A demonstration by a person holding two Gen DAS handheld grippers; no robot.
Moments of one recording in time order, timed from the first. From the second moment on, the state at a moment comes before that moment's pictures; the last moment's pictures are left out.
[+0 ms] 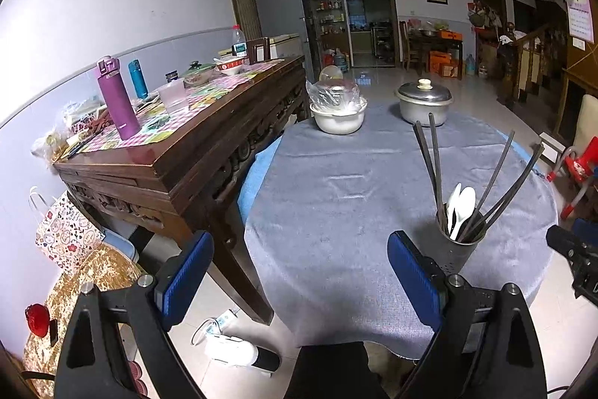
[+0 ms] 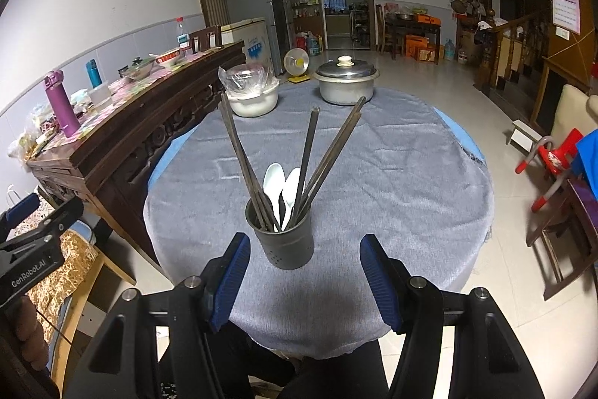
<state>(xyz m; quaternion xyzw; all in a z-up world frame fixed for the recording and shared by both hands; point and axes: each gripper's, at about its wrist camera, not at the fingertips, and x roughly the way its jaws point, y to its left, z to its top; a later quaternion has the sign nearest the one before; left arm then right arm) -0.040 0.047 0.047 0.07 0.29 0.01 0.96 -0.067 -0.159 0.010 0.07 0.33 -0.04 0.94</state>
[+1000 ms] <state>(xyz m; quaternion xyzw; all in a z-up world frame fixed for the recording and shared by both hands) 0.004 0.037 0.035 0.06 0.31 0.02 0.95 -0.034 -0.196 0.012 0.03 0.33 -0.05 0.94</state>
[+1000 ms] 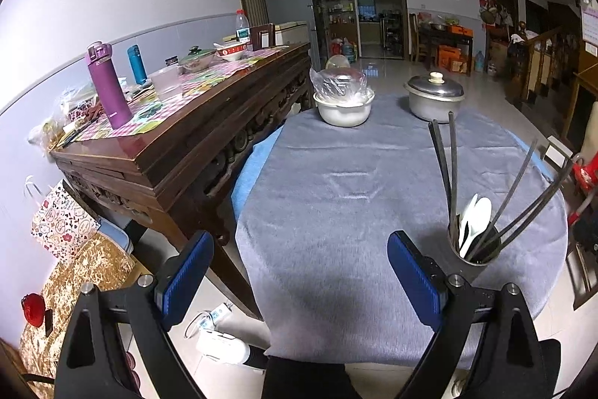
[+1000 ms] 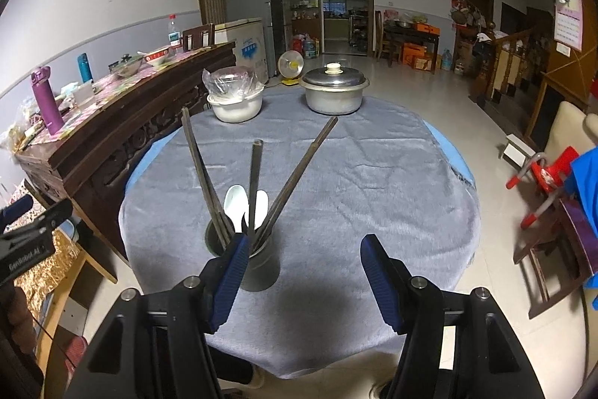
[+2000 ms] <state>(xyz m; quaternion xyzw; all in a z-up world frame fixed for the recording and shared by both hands) 0.021 0.013 0.019 0.08 0.32 0.00 0.94 -0.020 -0.201 -0.017 0.05 0.33 -0.02 0.94</state>
